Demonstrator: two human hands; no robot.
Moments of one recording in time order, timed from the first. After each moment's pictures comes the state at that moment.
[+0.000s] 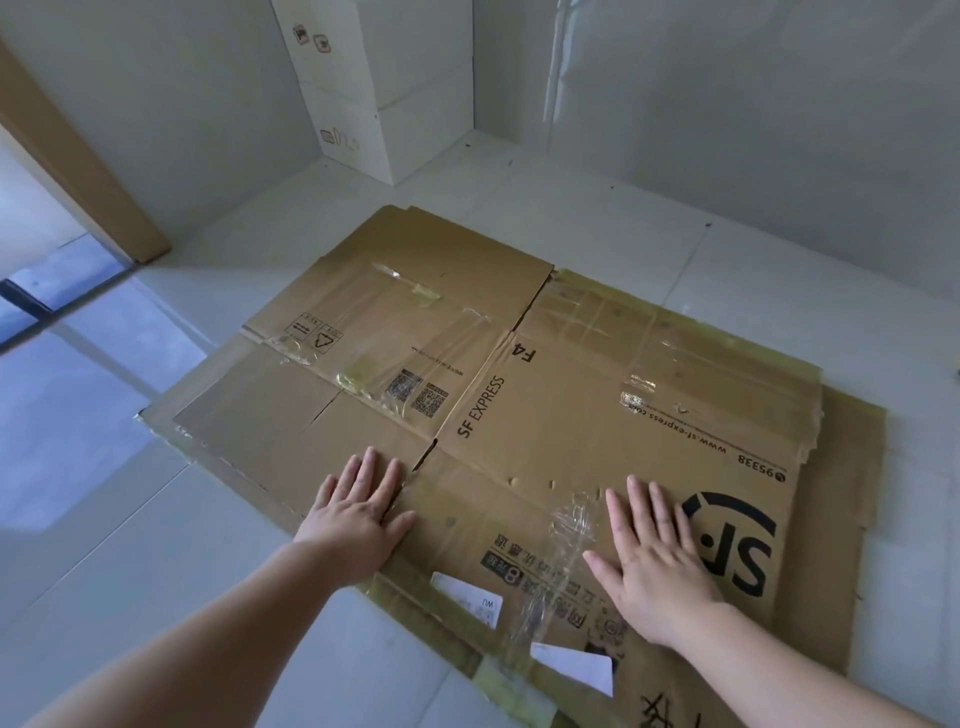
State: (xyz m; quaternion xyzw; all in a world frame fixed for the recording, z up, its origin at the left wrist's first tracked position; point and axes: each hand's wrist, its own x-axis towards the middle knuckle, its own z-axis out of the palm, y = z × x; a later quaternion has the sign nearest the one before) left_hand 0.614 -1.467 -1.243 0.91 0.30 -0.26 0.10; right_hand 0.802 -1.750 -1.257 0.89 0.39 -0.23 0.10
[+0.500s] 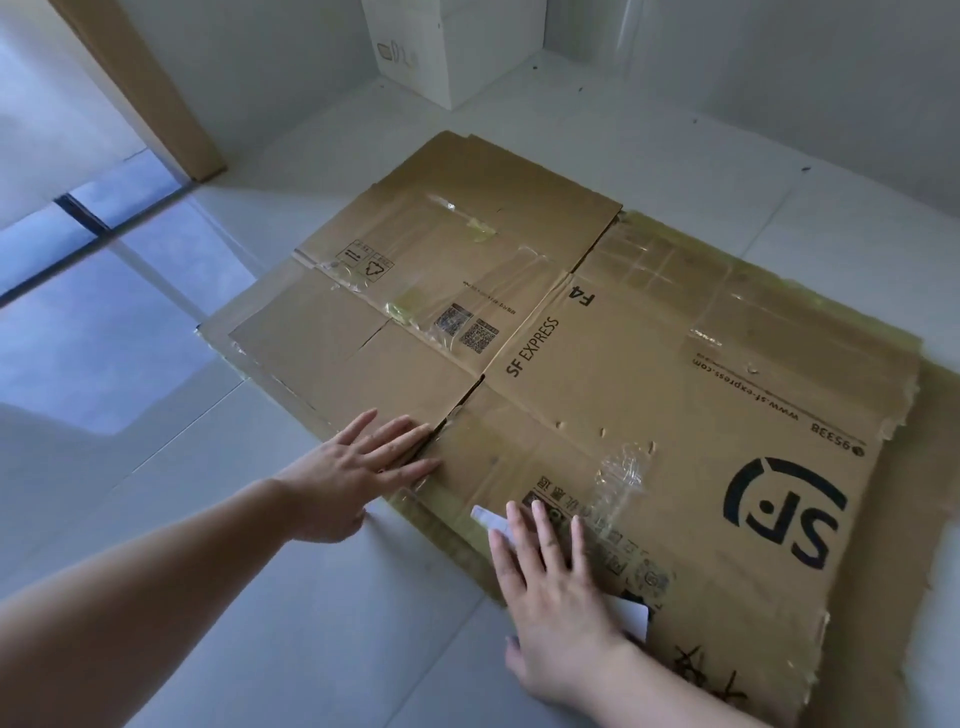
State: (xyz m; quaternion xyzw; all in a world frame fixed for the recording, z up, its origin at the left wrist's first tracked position) left_hand 0.547 -1.429 -1.241 0.98 -0.03 -0.17 -0.05; right_hand 0.670 -1.706 -1.269 0.76 0.61 -0.21 0.07
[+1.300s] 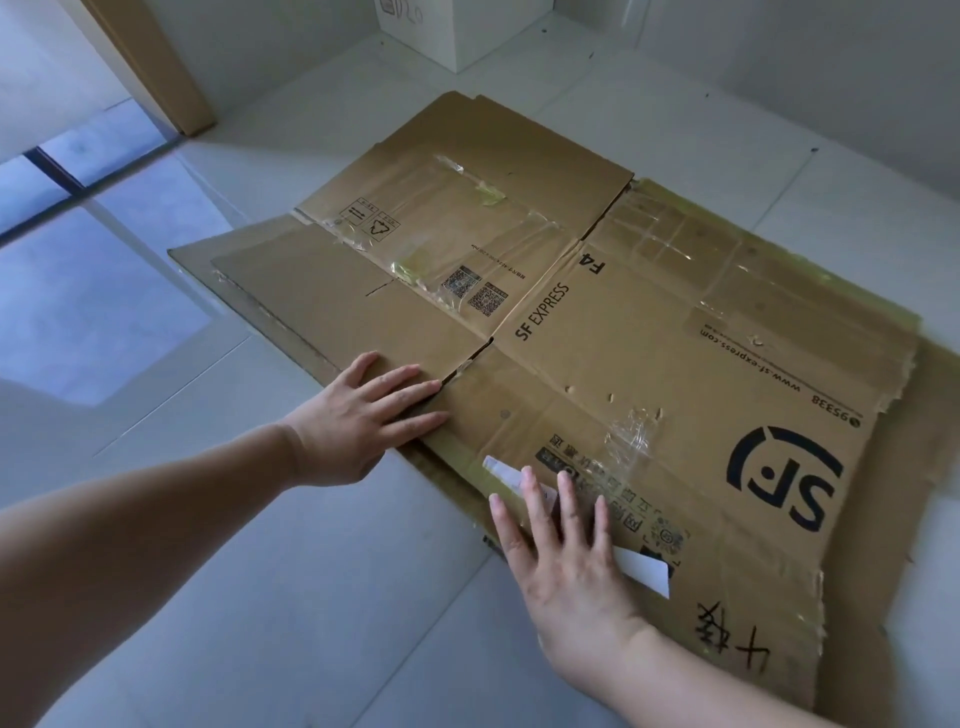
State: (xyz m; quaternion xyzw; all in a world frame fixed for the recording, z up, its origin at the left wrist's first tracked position) left_hand 0.565 -1.426 -1.227 0.99 -0.09 -0.01 -0.08; right_hand 0.666 -1.712 -1.238 0.78 0.61 -0.13 0.05
